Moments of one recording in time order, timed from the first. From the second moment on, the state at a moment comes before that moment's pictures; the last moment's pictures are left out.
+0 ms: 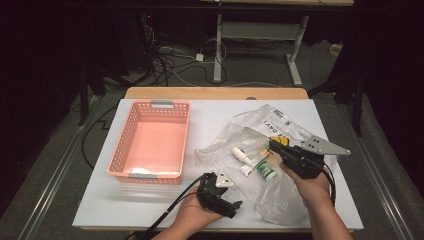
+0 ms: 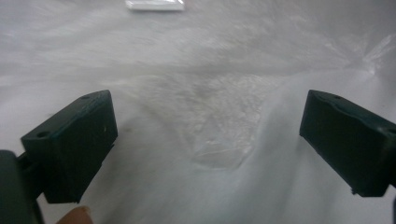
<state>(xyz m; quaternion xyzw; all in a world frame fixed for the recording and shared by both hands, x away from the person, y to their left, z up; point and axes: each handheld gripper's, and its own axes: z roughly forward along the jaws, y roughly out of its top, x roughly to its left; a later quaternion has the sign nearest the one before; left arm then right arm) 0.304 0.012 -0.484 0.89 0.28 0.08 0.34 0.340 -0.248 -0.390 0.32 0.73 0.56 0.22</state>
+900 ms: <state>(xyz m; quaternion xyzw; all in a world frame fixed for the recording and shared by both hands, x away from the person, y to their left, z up) 0.311 0.016 -0.484 0.87 0.32 0.07 0.38 0.340 -0.250 -0.391 0.33 0.73 0.55 0.23</state>
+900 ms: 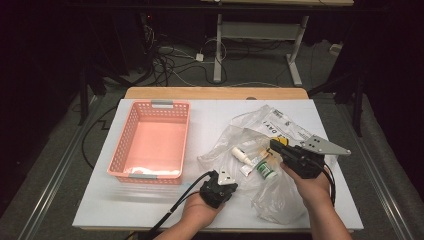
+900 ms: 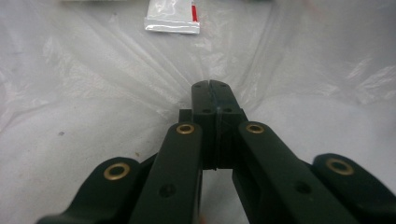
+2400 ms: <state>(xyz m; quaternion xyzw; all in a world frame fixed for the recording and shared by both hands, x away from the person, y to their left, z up) 0.329 0.057 -0.397 0.72 0.33 0.16 0.59 0.340 -0.257 -0.365 0.33 0.69 0.58 0.27</state>
